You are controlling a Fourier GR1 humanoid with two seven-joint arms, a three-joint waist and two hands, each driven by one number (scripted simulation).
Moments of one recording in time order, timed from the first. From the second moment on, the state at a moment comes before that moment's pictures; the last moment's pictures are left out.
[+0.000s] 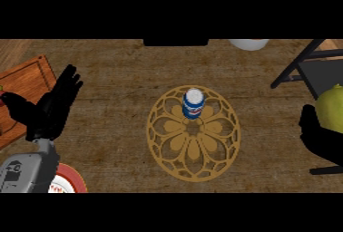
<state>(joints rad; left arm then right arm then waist) -0.24 0.24 0.08 -1.49 0.13 0.03 0.20 -0.52 -0.08 -0.02 -2.34 1.12 0.40 1.00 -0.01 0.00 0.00</state>
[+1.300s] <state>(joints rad) -0.25 0.22 0.10 -1.52 0.12 0.01 0.24 -0.30 -0.37 -0.78 -2.09 0.52 0.39 0.55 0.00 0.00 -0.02</state>
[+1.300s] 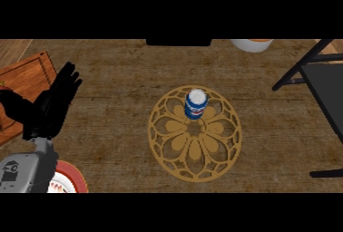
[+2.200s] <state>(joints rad) -0.25 0.22 0.11 -1.52 0.12 0.00 0.24 -0.29 -0.52 -0.98 -1.74 0.45 0.13 0.31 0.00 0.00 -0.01</state>
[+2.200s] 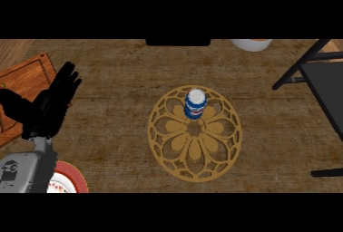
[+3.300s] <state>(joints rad) -0.23 0.22 0.13 -1.53 0.11 -0.01 0.24 0.12 -0.85 -1.59 -1.38 -0.21 0.84 0.22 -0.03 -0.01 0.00</state>
